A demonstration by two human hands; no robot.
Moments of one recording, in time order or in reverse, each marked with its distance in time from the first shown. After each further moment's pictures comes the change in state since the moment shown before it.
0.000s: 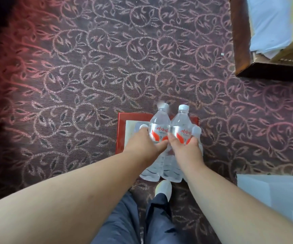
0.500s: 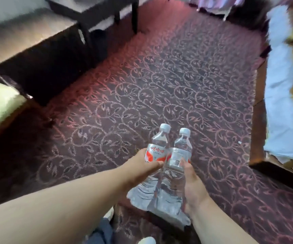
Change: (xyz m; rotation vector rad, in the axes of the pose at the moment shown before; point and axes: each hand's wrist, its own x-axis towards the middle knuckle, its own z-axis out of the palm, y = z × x) left_hand -0.132 0.019 -0.095 -0.639 -0.012 0.213; right_hand -0.109 -0.070 -0.061 0.452 -0.653 -0.155
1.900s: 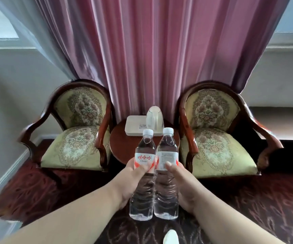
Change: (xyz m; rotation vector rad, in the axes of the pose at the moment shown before) left_hand -0.738 -0.278 -0.472 -0.890 1.256 0.273; right_hand -0.304 0.398 0.788 -0.763 -1.264 0.243
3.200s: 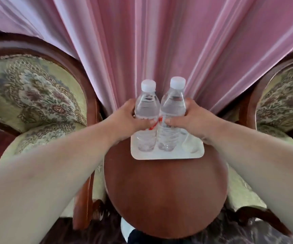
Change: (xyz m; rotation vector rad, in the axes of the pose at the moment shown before) left_hand 0.604 0.194 -0.295 0.579 0.019 0.047; right_hand 0.657 -0.180 0.022 -0.781 0.061 -0.023
